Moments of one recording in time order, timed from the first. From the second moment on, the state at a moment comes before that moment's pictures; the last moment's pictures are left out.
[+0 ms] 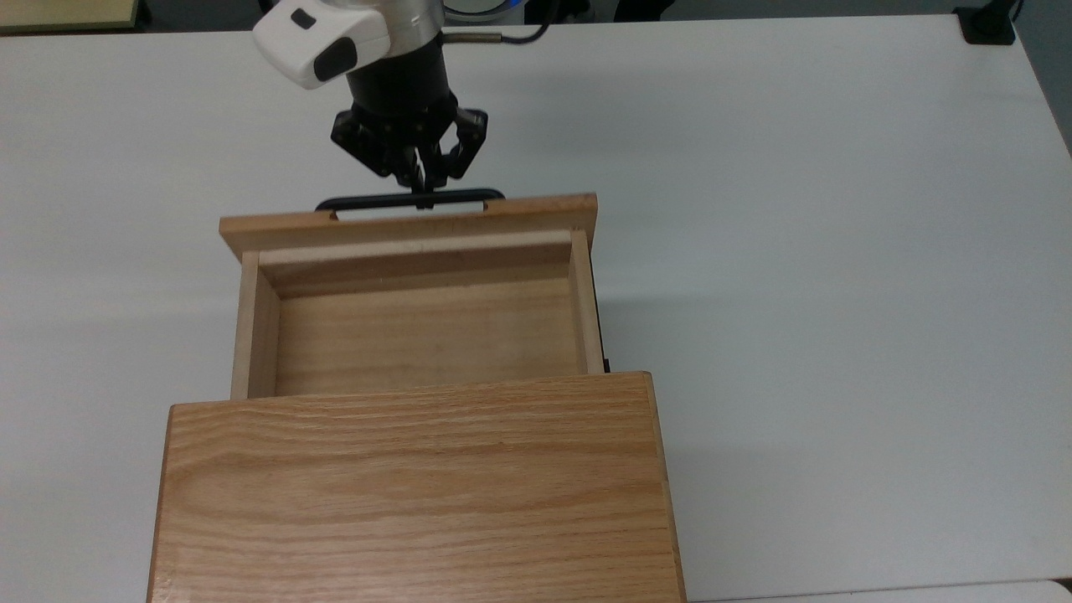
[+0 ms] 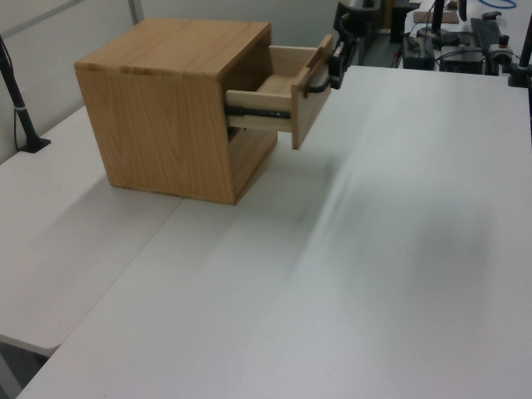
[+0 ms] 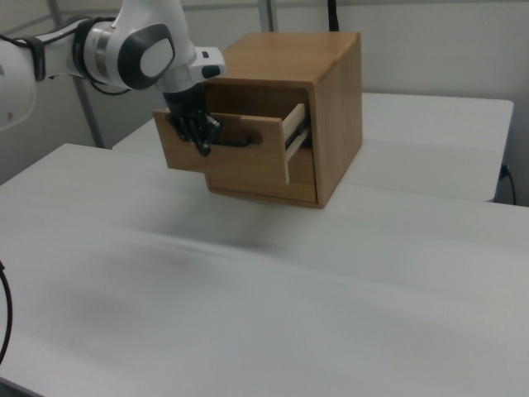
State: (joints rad) arm 0.05 0.23 -0.06 -1.52 0.08 1.99 0.01
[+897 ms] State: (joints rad) arm 0.10 0.49 -0.07 -1.35 0.08 2.41 0.18
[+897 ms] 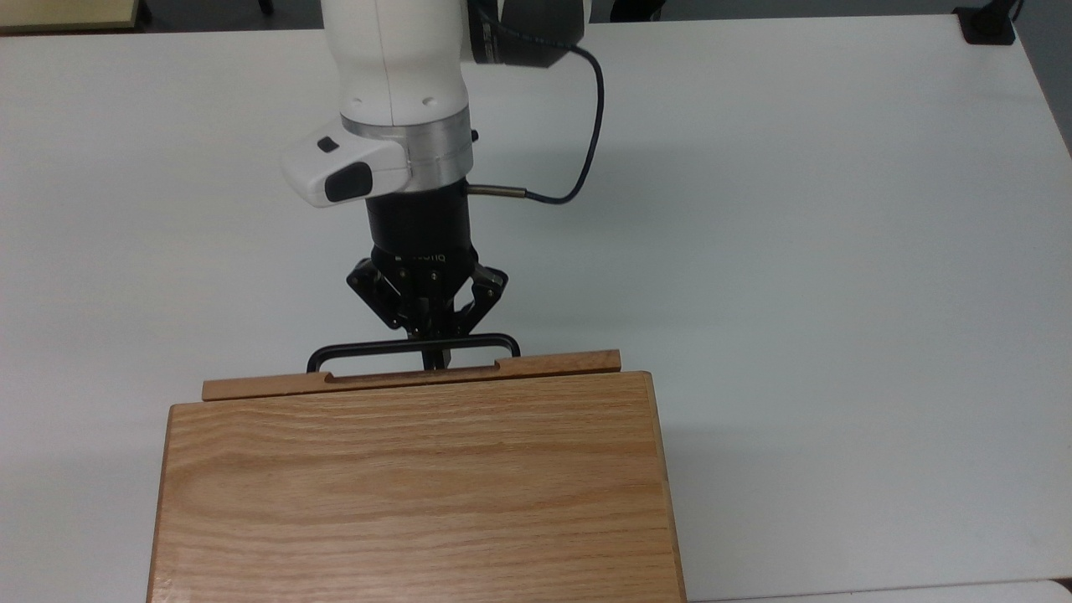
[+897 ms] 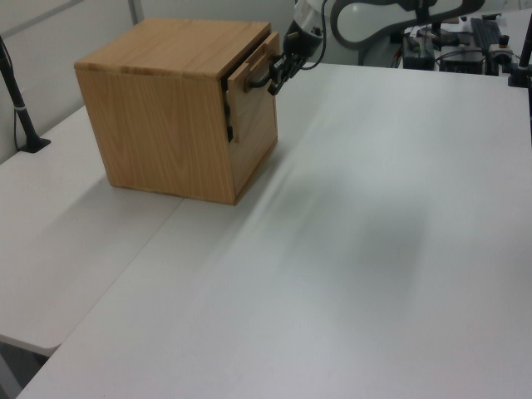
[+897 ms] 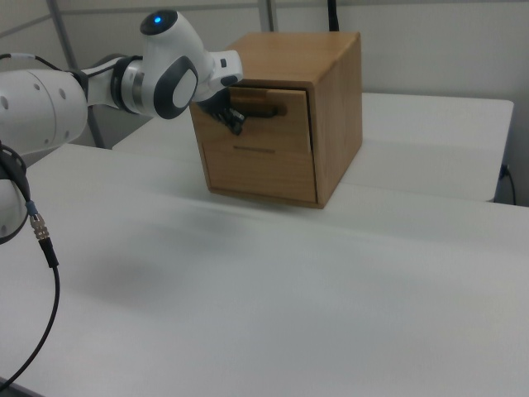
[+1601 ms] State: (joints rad) arm 0.11 0.52 -0.09 -1.33 0.00 2.51 0.18
